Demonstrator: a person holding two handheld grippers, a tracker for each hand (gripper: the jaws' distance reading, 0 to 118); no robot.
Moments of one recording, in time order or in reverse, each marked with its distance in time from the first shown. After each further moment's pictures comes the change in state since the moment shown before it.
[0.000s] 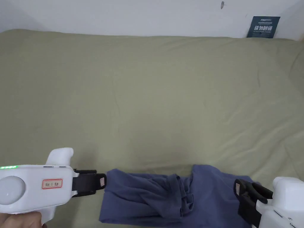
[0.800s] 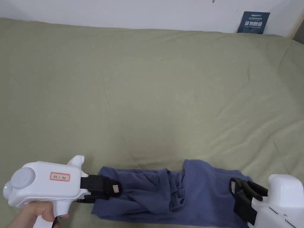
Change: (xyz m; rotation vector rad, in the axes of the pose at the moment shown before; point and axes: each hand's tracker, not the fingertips) left arm -0.022 -0.007 -0.079 -0.230 -0.318 0.216; right arm 0.005 -0.001 0.002 -0.025 -0.029 0.000
